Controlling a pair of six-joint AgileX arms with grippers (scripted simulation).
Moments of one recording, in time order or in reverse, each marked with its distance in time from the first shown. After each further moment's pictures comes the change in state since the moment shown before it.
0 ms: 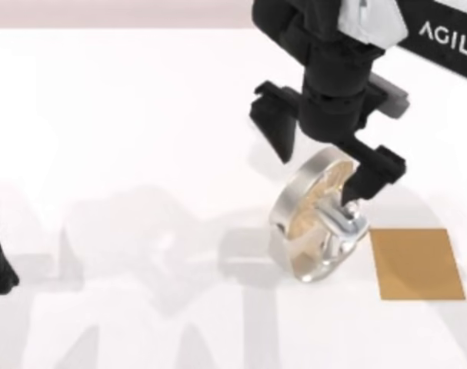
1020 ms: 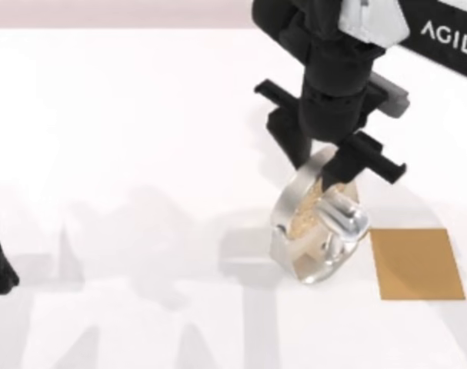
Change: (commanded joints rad) left arm 0.000 0.000 0.000 0.000 0.000 0.000; right arm 0.000 0.000 0.000 0.000 0.000 0.000
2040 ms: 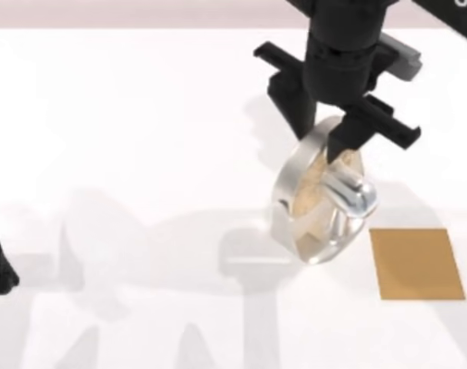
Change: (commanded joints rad) left arm 0.000 0.000 0.000 0.000 0.000 0.000; right arm 0.000 0.030 0.256 -0.222 -0.002 -0.008
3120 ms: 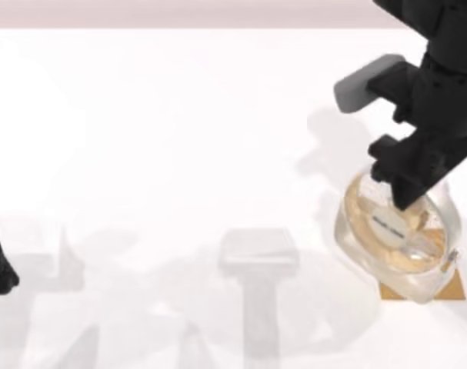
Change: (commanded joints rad) left arm 0.000 0.000 0.000 0.000 0.000 0.000; right arm -0.140 -0.319 -0.429 -0.004 -0.104 -1.679
